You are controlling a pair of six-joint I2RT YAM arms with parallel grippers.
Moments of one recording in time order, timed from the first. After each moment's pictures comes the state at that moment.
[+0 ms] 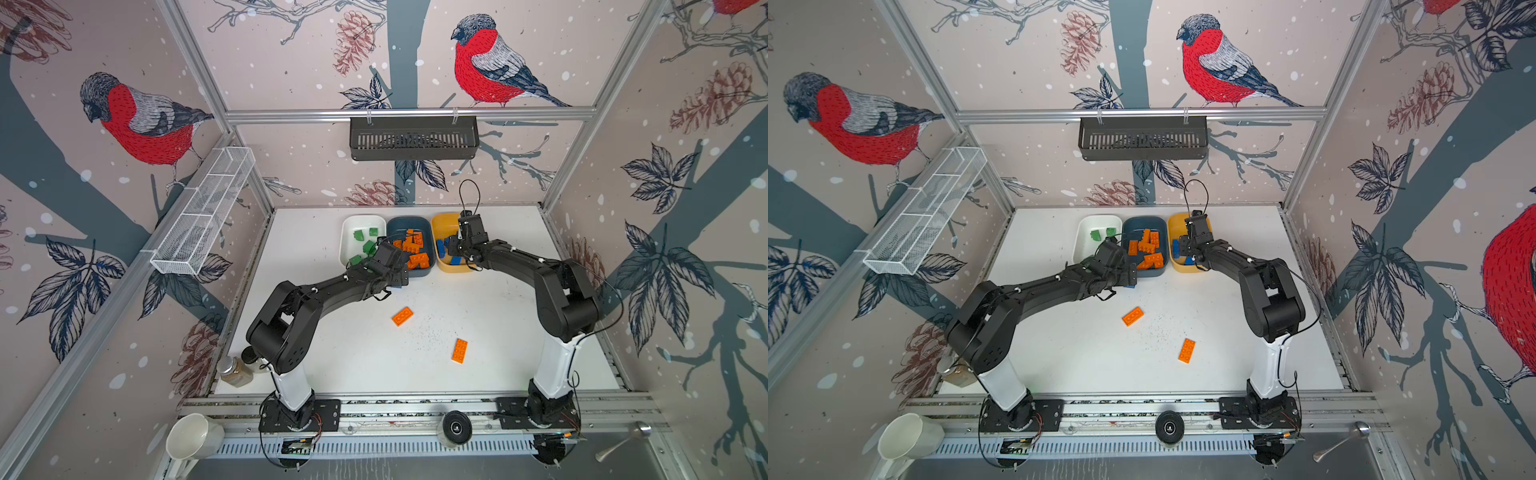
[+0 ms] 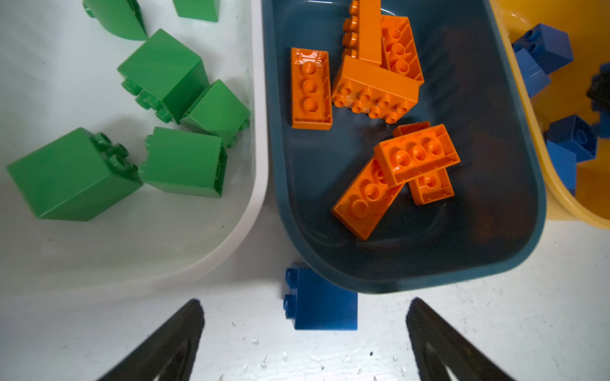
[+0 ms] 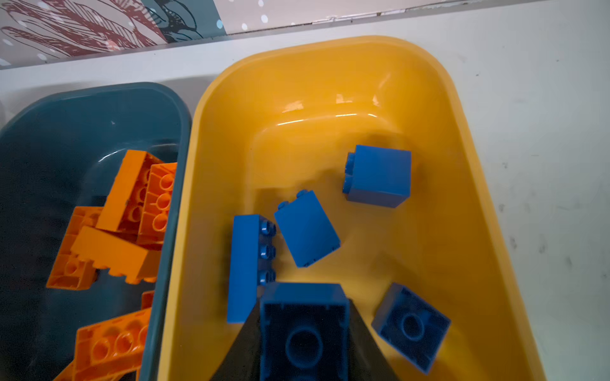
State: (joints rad) left arm -0.63 1.76 1.09 -0.20 -0.18 -0.51; right arm 0.37 1.97 1.33 -0.13 0.11 0.31
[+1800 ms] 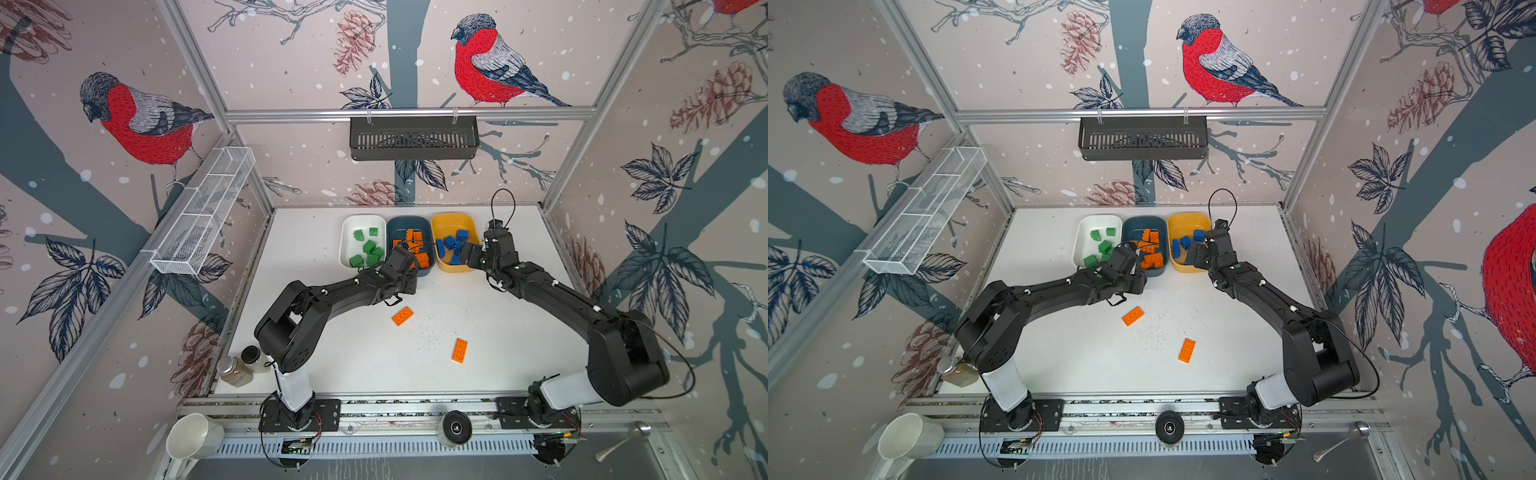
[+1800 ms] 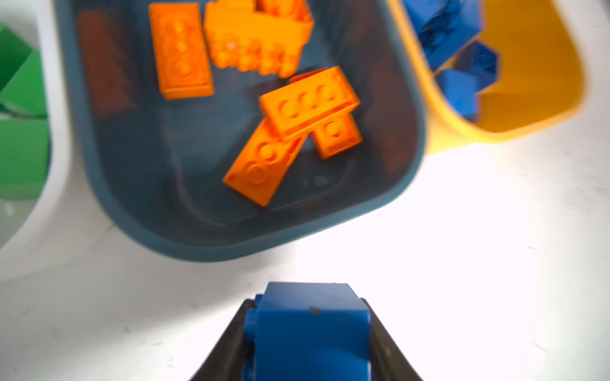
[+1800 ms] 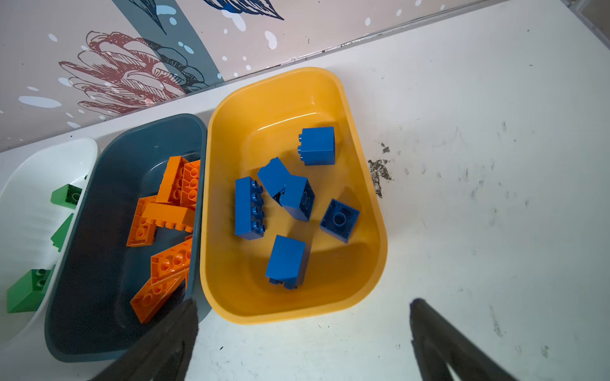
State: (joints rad) left arm -0.72 1.77 1.12 -0.17 -0.06 -0.46; right arm 0.37 1.46 0.93 -0.13 0.16 0.44
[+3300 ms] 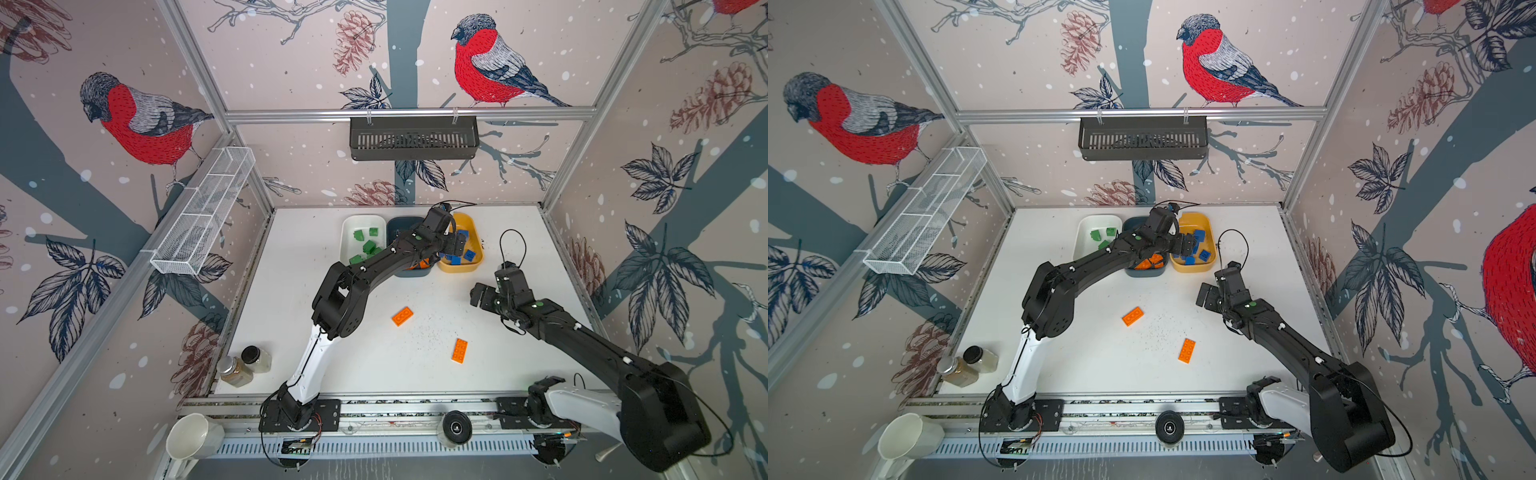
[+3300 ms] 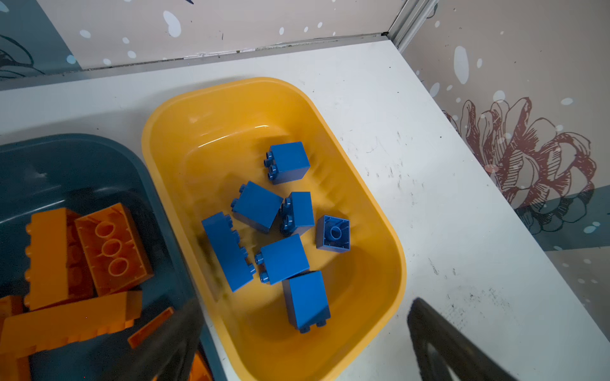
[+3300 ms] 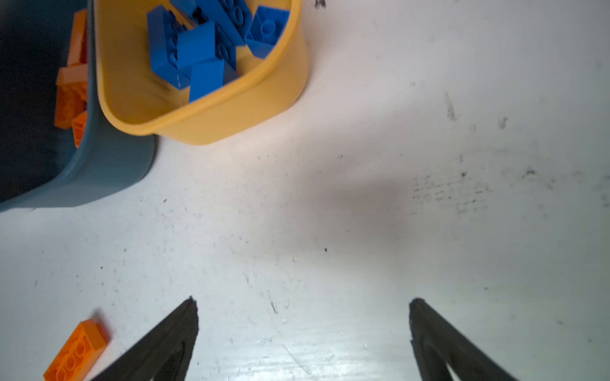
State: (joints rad) left arm -0.75 2.22 1.90 -0.32 0.03 -0.37; right arm 0.39 1.15 0.57 -0.32 0.06 0.61
